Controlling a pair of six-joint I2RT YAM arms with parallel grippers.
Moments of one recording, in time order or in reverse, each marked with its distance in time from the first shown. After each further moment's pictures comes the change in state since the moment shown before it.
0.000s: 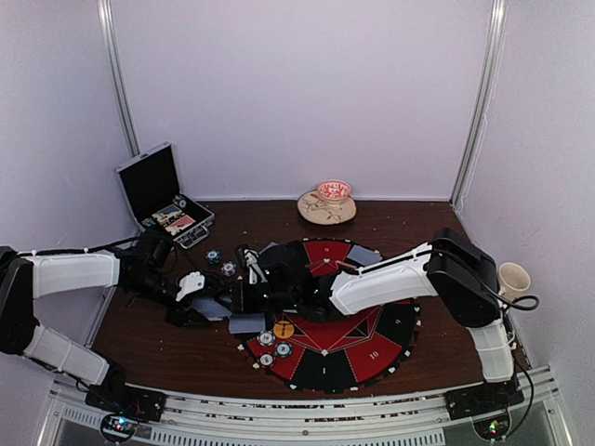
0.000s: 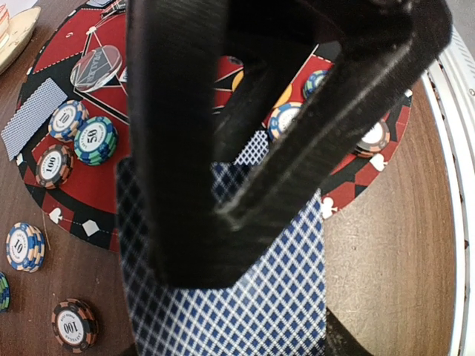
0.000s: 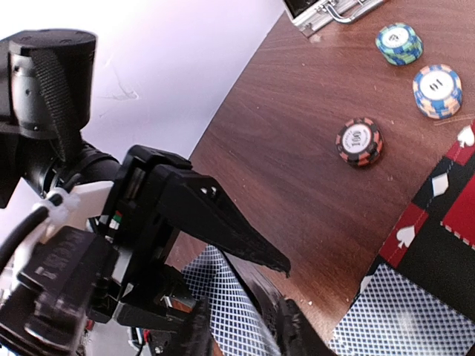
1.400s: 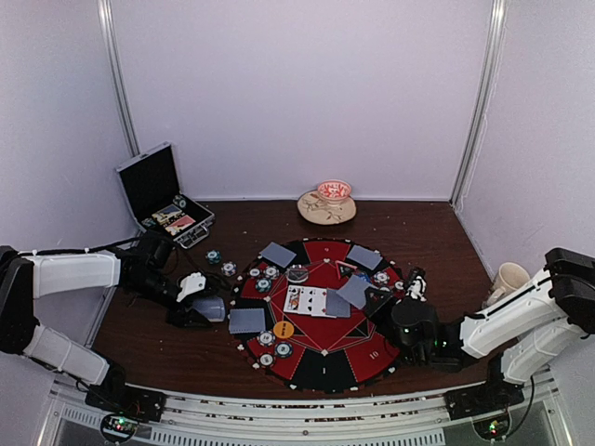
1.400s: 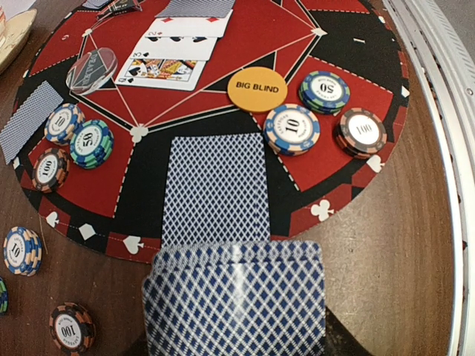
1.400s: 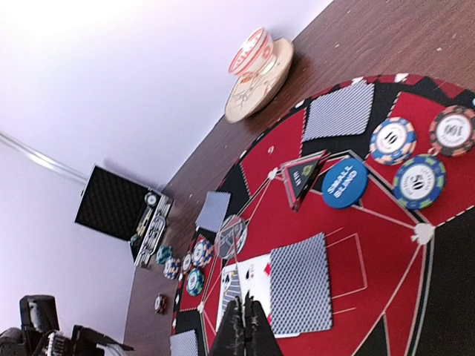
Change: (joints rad) left arm -0.006 0.004 0.000 0.000 0.001 -0.001; right arm 0.045 -0.735 -1.106 0.384 0.982 0.394
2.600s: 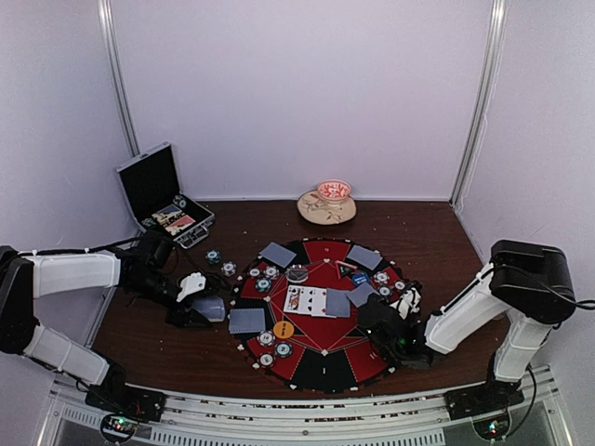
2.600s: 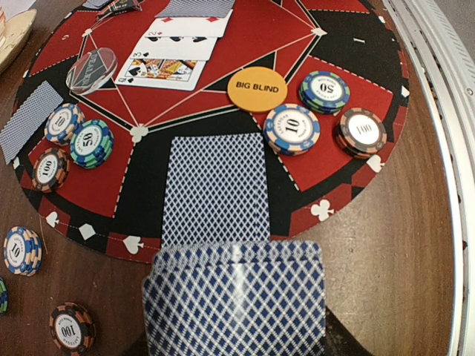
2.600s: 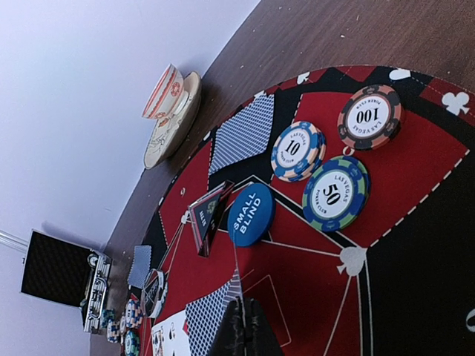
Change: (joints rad) left arm 0.000 0.000 0.000 0.000 0.000 0.000; right arm -0.065 0.313 0.134 -0.103 0.185 0.288
